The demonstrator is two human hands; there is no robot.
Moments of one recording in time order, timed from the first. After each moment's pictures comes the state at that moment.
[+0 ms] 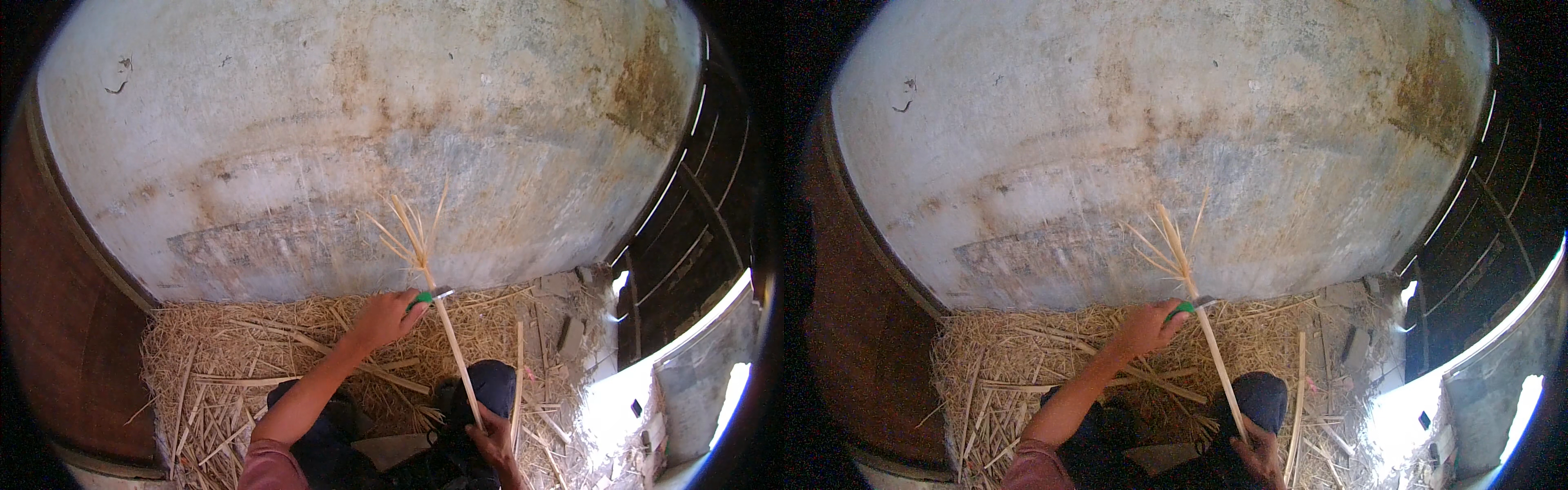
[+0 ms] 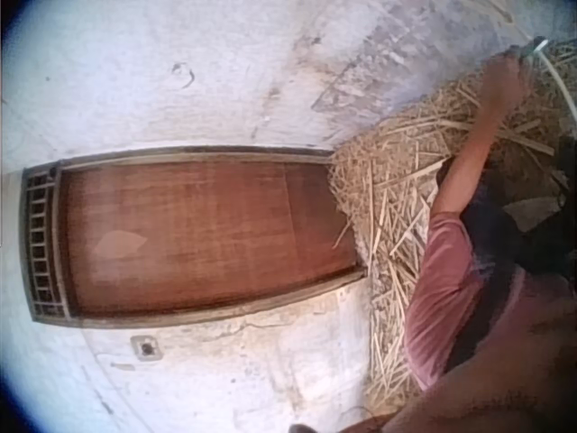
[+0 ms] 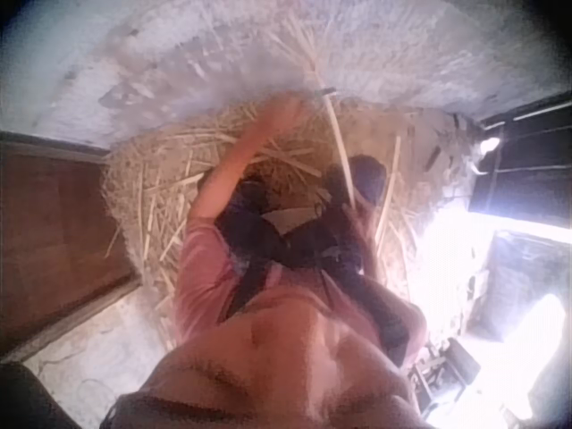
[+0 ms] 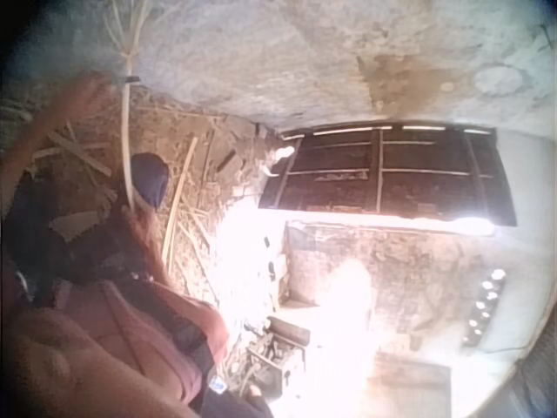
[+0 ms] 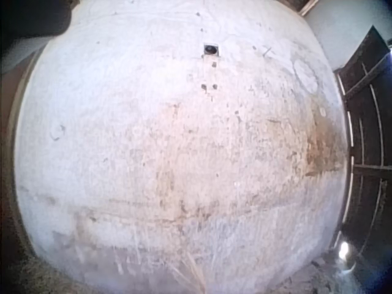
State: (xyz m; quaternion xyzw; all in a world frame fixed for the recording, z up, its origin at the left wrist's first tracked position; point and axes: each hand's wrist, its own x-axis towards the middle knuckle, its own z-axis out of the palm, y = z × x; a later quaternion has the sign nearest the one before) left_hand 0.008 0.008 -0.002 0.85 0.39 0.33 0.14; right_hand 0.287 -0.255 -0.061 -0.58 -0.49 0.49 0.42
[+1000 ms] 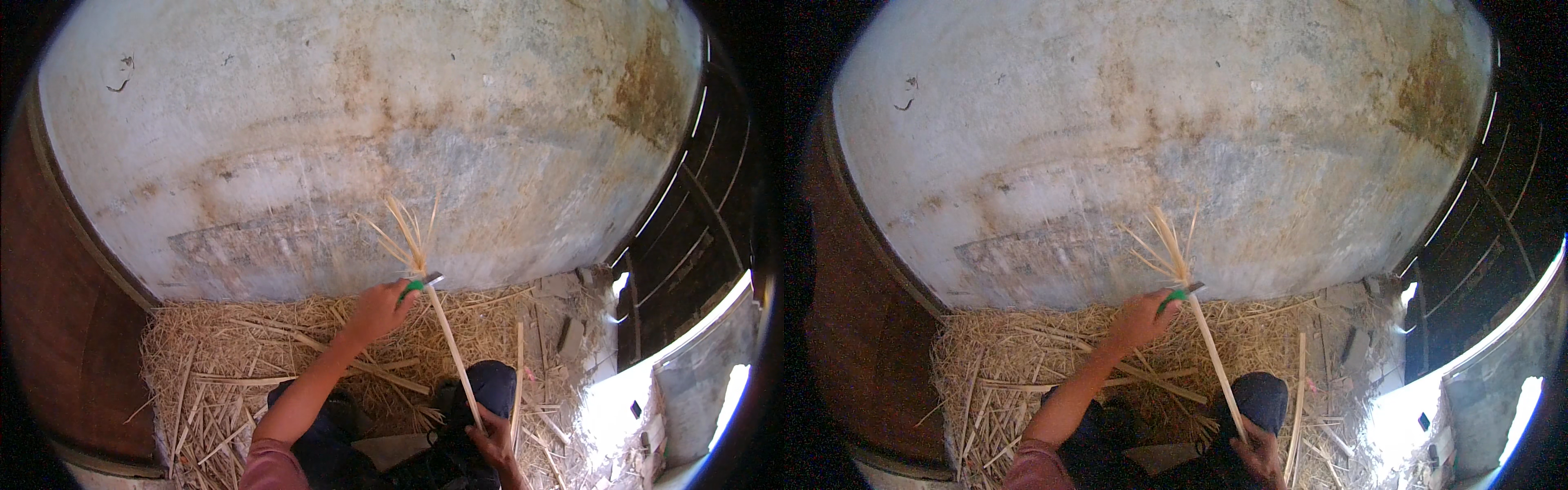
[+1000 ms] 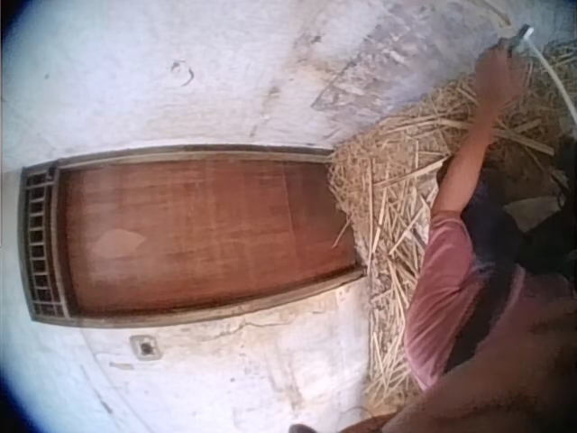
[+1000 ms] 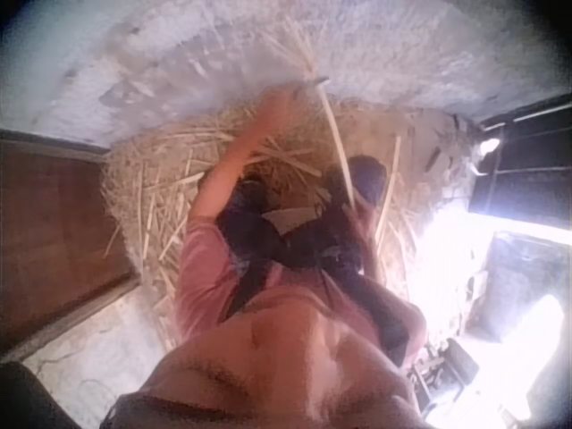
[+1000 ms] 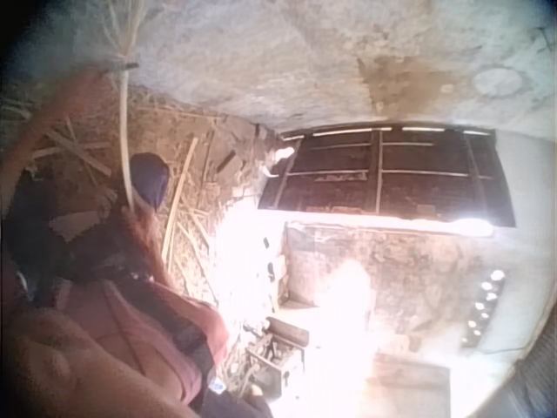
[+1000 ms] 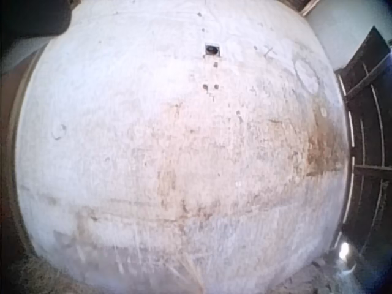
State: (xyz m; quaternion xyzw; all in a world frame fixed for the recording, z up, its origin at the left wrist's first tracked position) left_hand -0.002 0.021 -0.001 0.83 0.42 0.35 0.15; right_hand 0.288 -0.255 -0.057 -0.58 -0.49 0.51 0.40
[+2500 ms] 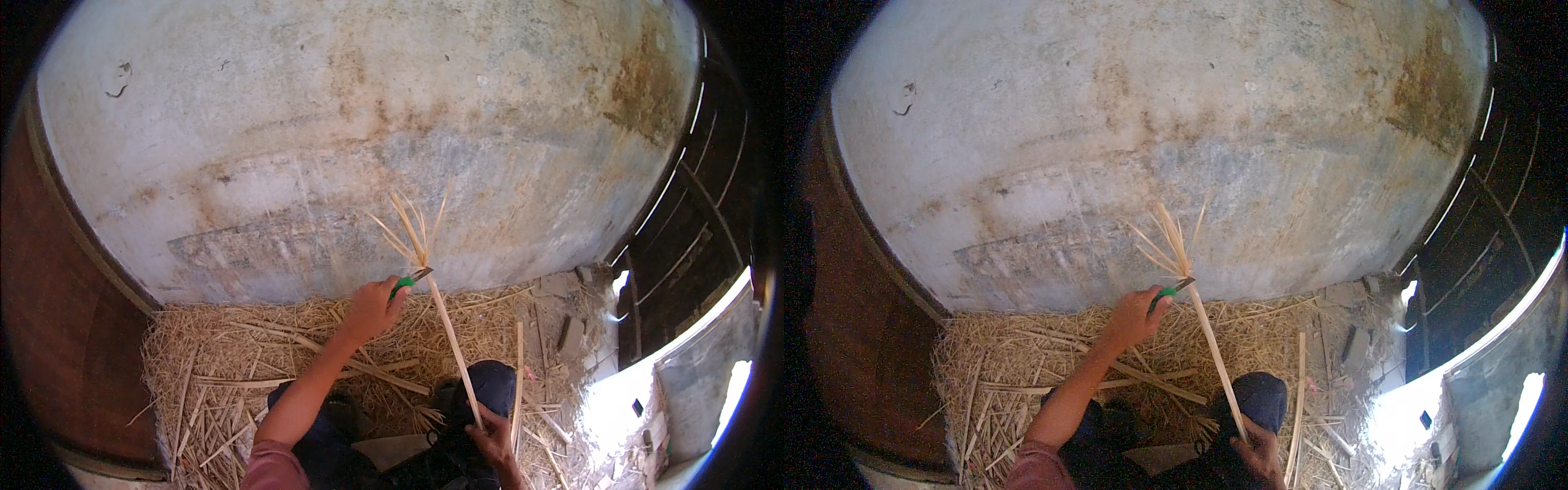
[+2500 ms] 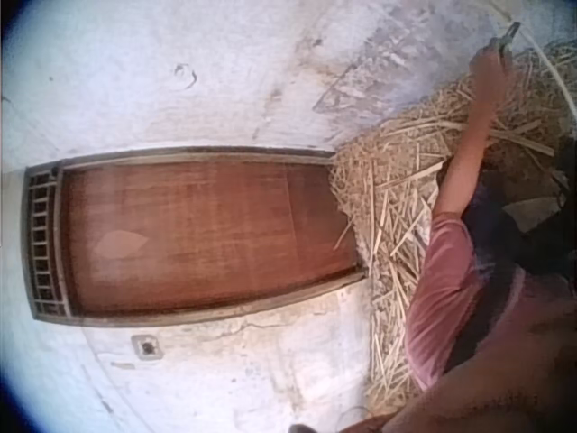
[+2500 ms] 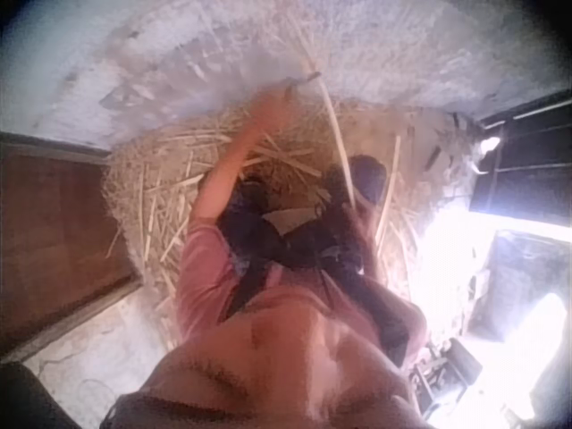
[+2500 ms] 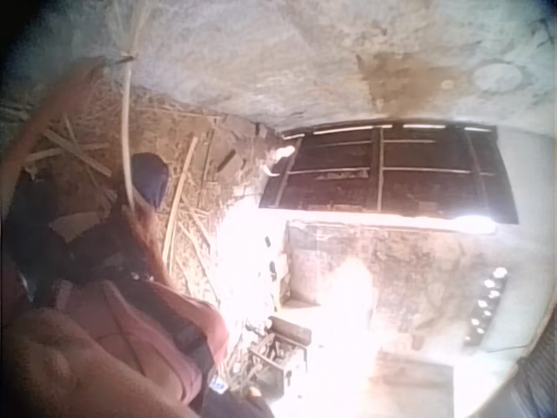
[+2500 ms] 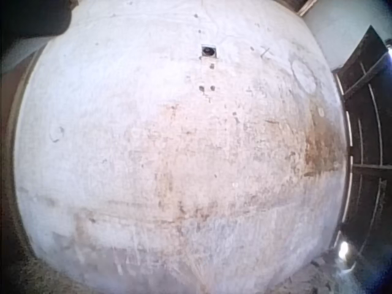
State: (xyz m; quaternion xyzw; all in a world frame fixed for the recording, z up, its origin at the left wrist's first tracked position) left_hand -0.007 0.023 -0.001 0.82 0.41 0.37 0.13; right_hand 0.289 -0.254 -0.057 -0.57 -0.48 0.52 0.41
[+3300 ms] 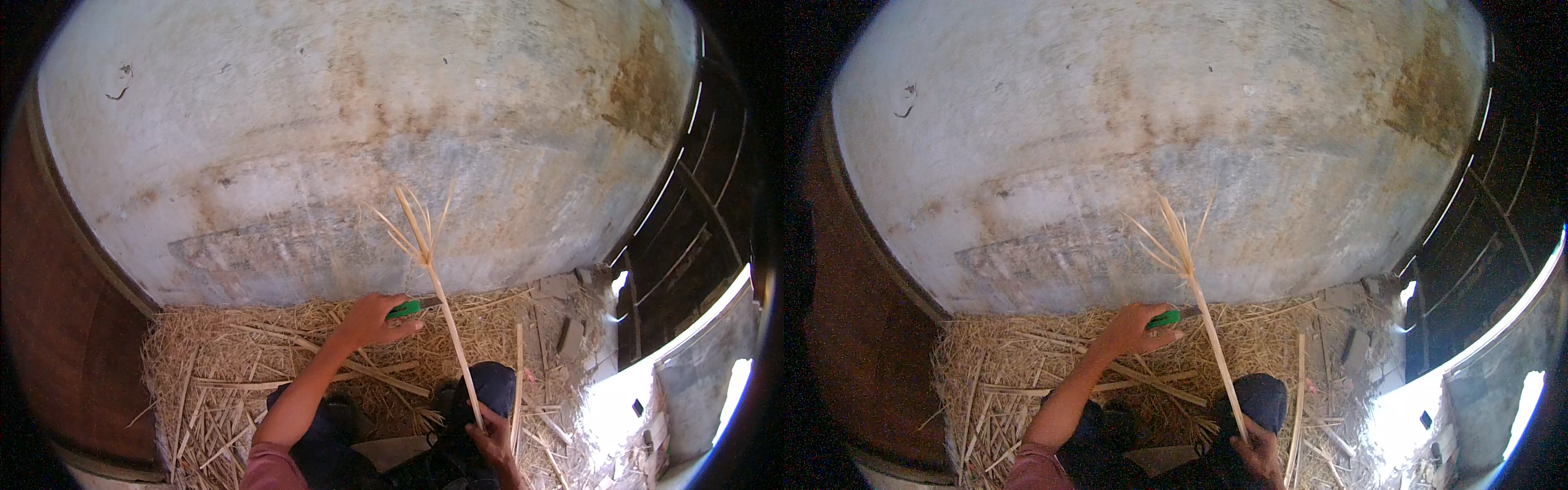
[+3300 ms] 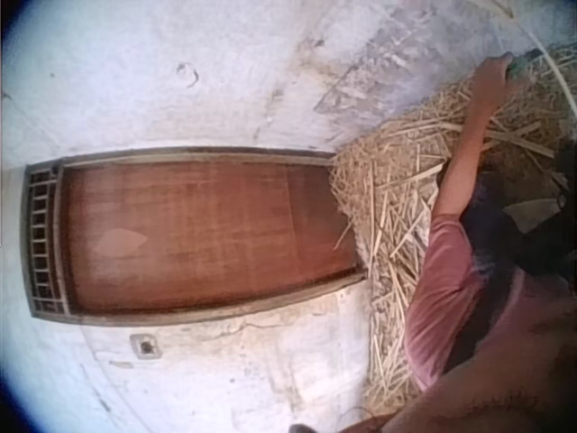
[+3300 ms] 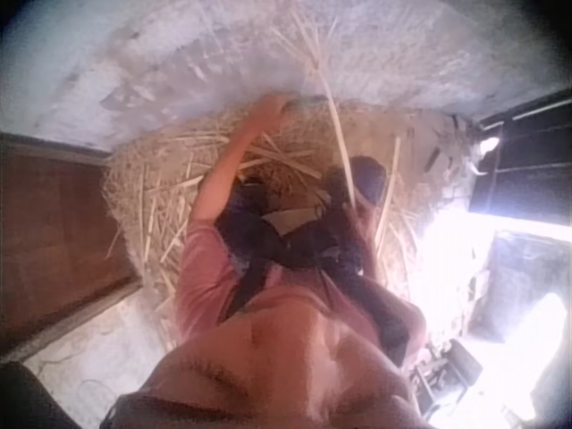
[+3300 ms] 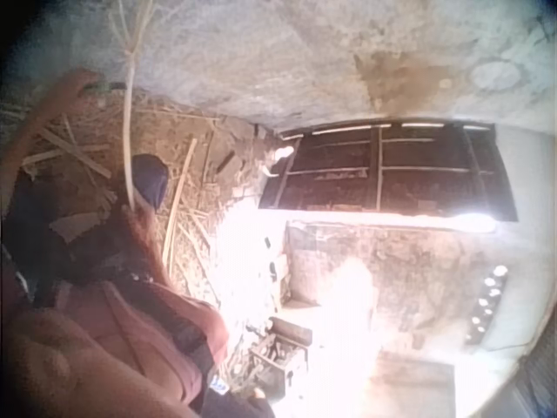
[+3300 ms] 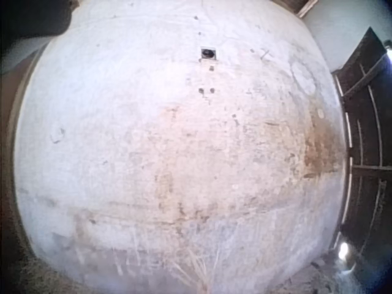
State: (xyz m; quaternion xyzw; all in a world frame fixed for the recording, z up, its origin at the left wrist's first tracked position) left_hand -0.016 0.003 0.024 0.85 0.37 0.30 0.21; right_hand 0.287 -0.253 -0.047 -0.58 -0.47 0.52 0.40
